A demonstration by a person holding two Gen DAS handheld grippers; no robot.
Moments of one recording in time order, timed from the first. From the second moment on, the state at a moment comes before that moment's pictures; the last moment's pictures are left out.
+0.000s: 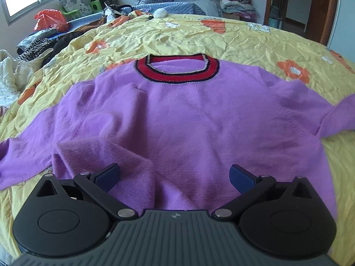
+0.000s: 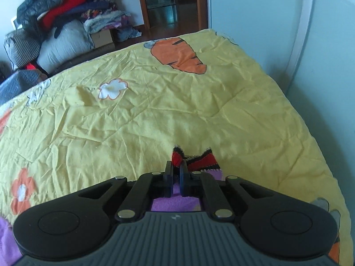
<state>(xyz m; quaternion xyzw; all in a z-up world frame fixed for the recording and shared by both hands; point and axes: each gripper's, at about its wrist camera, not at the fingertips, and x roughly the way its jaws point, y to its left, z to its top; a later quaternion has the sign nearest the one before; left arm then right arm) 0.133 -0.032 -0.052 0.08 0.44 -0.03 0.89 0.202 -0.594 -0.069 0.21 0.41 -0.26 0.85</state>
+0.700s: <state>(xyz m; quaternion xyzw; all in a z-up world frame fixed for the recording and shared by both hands) 0.044 0.102 -0.081 0.01 0.47 0.08 0.88 0.086 -0.594 0.054 0.25 0.24 -0.20 0.92</state>
